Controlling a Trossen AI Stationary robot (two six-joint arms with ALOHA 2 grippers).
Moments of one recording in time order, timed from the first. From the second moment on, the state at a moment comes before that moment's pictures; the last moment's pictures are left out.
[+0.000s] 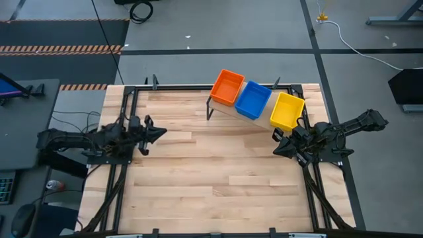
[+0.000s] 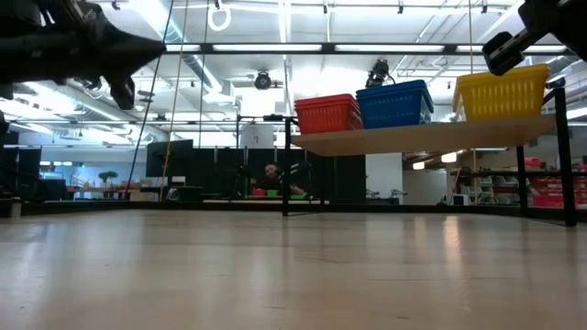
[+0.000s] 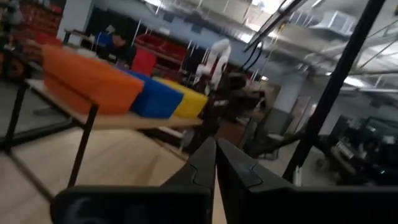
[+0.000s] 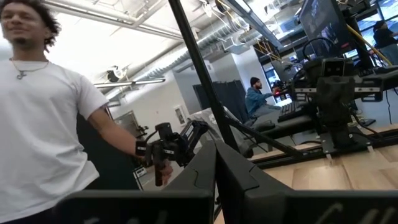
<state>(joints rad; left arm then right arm) 0.02 0.29 0.01 0.51 -0.14 -0.37 0.26 0.31 0.03 0.61 -0.13 0.42</state>
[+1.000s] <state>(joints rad) 0.04 0.29 0.01 0.21 -0.22 -0.01 0.26 0.31 0.03 0.61 -0.13 0.42</state>
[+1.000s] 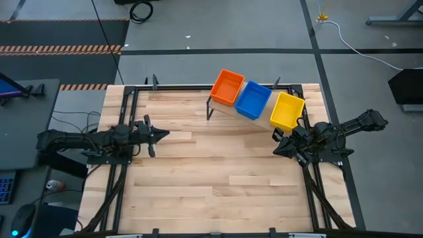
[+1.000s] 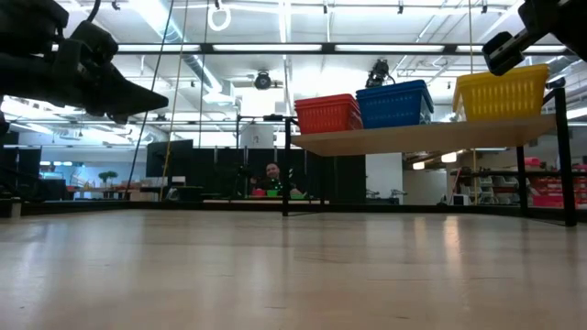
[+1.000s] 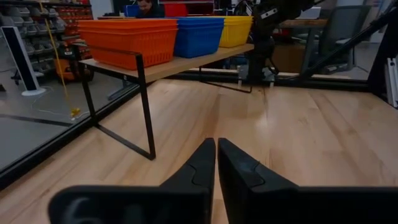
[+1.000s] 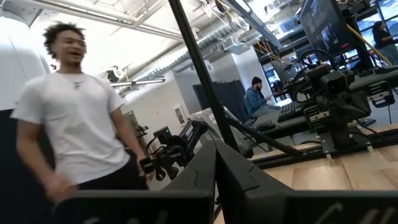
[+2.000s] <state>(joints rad) 0.03 0.29 0.01 0.21 -0.22 -0.01 0.26 0.31 0.03 0.61 -0.13 0.42</state>
